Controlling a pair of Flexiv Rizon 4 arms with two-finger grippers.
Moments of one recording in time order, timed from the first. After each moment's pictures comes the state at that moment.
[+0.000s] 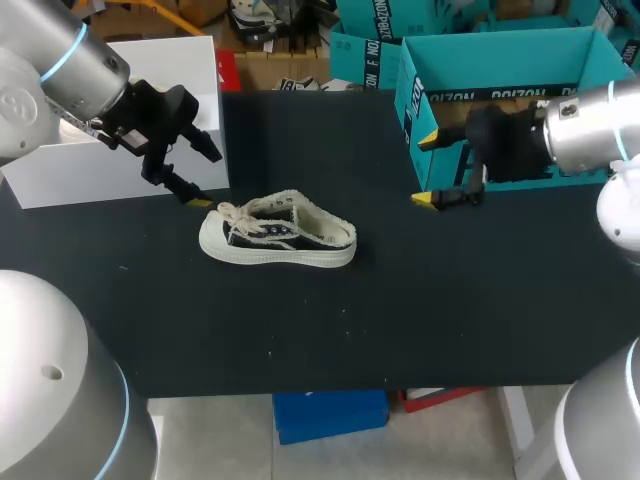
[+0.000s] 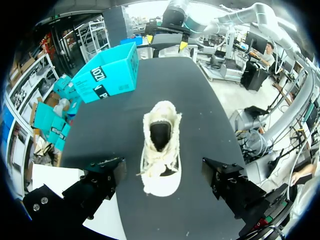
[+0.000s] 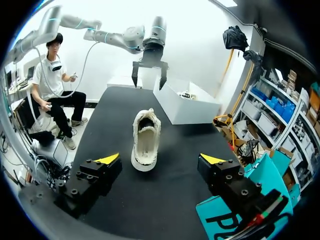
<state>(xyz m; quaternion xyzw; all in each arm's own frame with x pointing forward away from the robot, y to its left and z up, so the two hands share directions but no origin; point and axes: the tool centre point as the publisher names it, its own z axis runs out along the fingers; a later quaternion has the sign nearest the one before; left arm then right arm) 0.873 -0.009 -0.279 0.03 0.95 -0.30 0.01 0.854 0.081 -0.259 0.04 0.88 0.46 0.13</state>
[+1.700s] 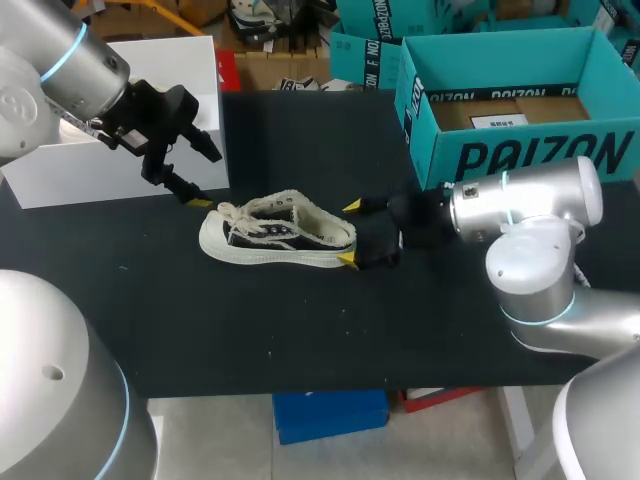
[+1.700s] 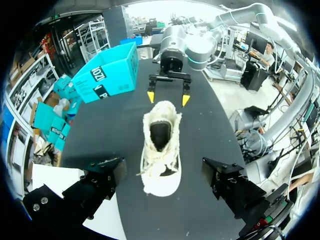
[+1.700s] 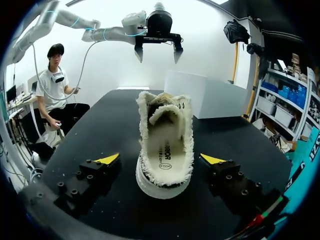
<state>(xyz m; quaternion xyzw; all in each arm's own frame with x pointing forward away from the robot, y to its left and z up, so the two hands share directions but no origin) 0.873 -0.009 -0.279 0.03 0.95 -0.30 0.01 0.856 0.188 -0.403 0.05 0.85 0.52 0.06</state>
